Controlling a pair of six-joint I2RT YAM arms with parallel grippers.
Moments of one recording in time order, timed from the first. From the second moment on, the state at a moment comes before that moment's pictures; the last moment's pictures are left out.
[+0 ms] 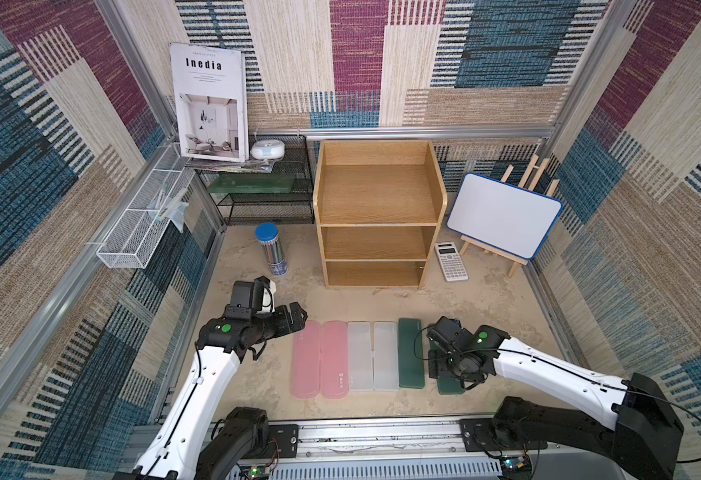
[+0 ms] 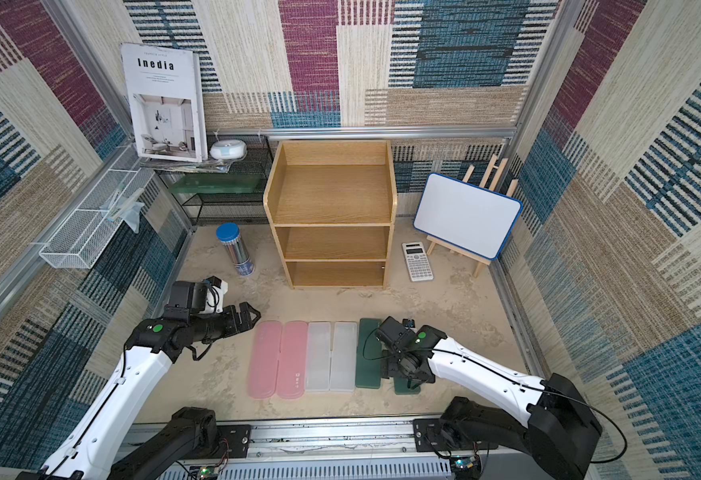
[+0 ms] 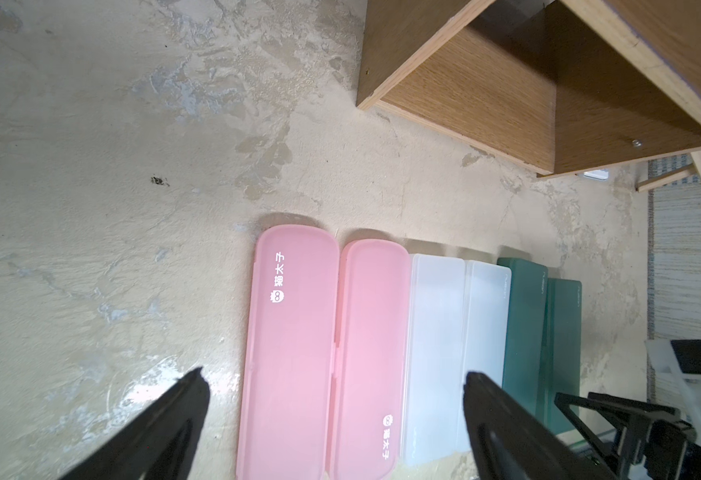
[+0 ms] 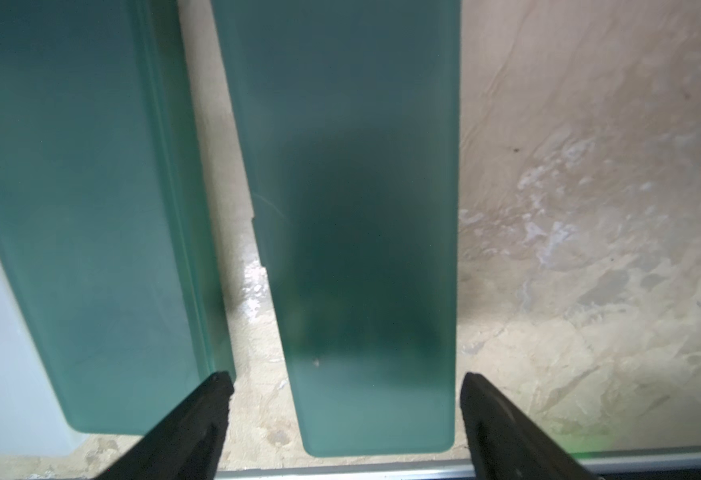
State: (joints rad) left arm -0.11 0.95 0.85 -0.84 0.28 -0.41; right arm 0.83 1.13 0.65 -0.95 0.12 0.89
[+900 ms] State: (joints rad) left arm -0.11 0.95 0.85 -0.84 0.32 -0.42; right arm 0.98 1.27 0.60 -0.89 0.15 1.07
